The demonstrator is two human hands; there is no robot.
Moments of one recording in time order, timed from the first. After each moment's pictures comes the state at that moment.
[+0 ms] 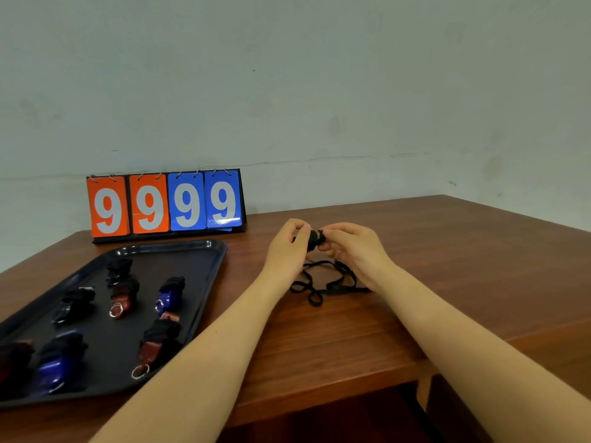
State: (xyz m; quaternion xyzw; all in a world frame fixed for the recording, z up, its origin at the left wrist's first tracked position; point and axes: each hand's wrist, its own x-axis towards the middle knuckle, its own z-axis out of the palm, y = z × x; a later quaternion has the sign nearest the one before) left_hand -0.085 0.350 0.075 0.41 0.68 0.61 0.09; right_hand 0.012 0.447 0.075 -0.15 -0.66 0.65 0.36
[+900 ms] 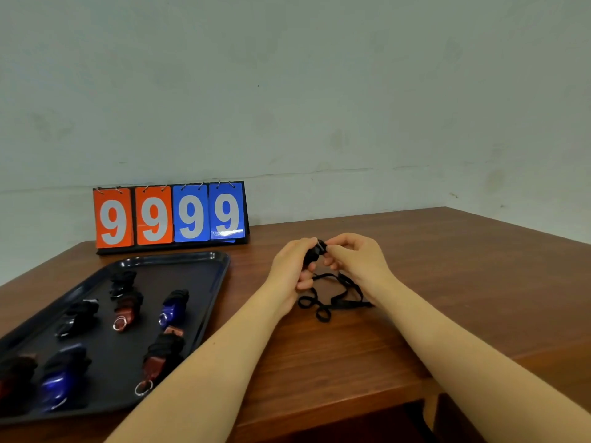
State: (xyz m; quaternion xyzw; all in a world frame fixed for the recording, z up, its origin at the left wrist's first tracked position) left_hand -0.085 0.345 0.077 0.29 0.55 0.71 0.32; right_hand 0.009 0.442 0.078 -0.18 -0.71 0.57 0.38
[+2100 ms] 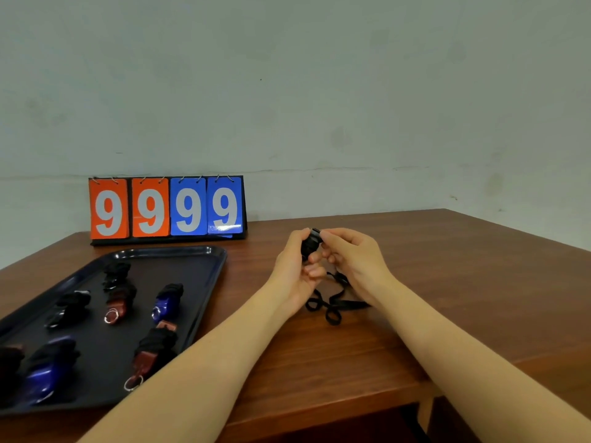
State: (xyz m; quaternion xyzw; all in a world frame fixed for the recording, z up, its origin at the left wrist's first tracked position) left_hand -0.071 0.349 0.078 0.21 0.35 0.80 0.44; right_hand 0.007 0.440 0.078 -0.10 -0.64 0.66 0.38
